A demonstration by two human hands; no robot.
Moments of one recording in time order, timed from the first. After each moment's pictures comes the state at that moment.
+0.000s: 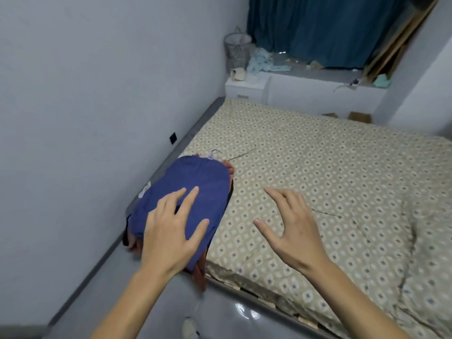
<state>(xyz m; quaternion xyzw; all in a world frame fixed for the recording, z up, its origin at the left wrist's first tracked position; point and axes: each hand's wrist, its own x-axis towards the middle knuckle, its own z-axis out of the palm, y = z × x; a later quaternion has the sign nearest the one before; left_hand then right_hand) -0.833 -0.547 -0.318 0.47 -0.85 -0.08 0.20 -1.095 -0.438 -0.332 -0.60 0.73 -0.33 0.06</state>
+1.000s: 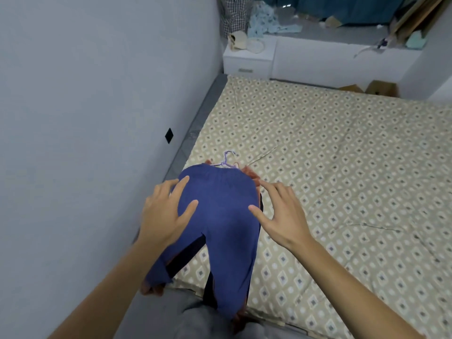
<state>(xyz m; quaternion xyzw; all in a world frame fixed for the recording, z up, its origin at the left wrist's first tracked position) -0.803 -0.996 -0.439 0.45 -0.88 -0.13 0.09 -1.067 -0.835 -0.459 -0.52 0.80 -0.27 0.14</state>
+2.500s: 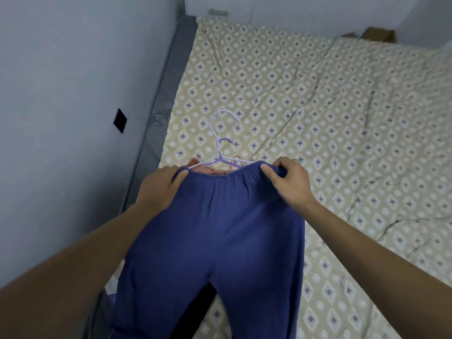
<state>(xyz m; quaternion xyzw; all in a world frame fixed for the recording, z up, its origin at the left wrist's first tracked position) -0.894 -1.333 -0.760 0.37 -0.89 -0.27 0.00 -1.154 -1.104 -0.721 -0.28 0.87 -0.34 0.21</state>
